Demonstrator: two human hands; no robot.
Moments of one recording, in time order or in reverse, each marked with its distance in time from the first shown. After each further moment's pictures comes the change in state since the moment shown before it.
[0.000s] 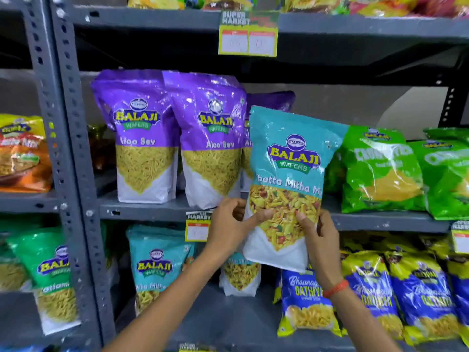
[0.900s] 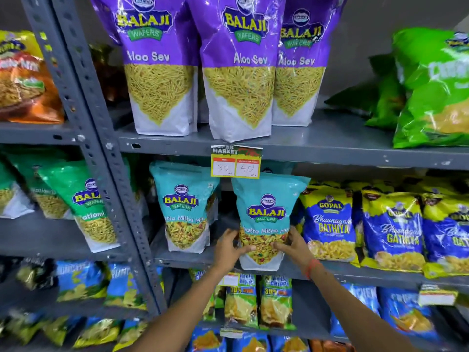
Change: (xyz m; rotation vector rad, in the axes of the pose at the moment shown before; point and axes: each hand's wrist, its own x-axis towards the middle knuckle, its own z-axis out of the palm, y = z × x) left_hand -0.126 -0.222 0.003 0.254 -0.218 -0.528; right_hand -0.106 0.218 0.014 -0.290 -0.541 0.644
